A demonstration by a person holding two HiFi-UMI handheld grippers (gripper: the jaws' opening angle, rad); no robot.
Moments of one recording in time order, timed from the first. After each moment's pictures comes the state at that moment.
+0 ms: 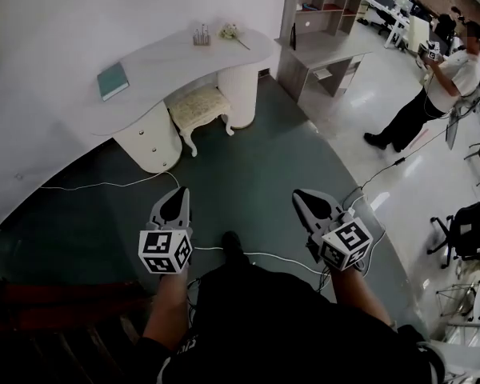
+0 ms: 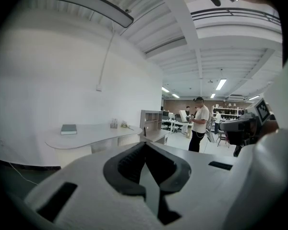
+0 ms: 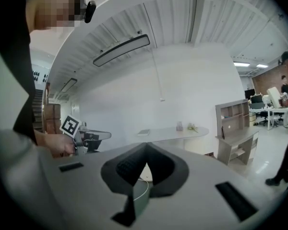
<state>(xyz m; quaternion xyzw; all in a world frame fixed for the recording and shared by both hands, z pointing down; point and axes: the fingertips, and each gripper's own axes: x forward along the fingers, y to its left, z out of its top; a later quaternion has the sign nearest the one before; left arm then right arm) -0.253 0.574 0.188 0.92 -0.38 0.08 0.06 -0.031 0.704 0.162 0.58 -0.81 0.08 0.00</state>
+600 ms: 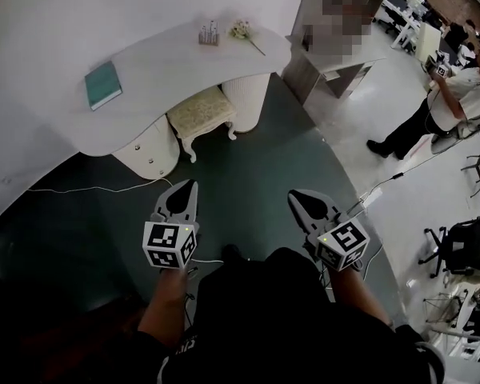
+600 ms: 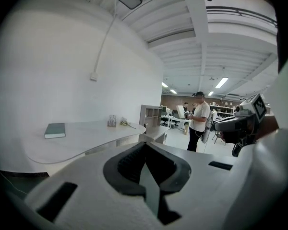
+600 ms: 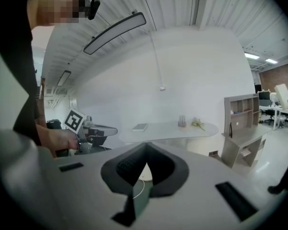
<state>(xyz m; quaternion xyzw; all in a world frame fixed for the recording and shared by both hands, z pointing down) -0.208 0.373 0.192 0.93 -0.34 0.10 0.07 -0.026 0.493 0.164 0.57 -0.82 0.11 0.06</state>
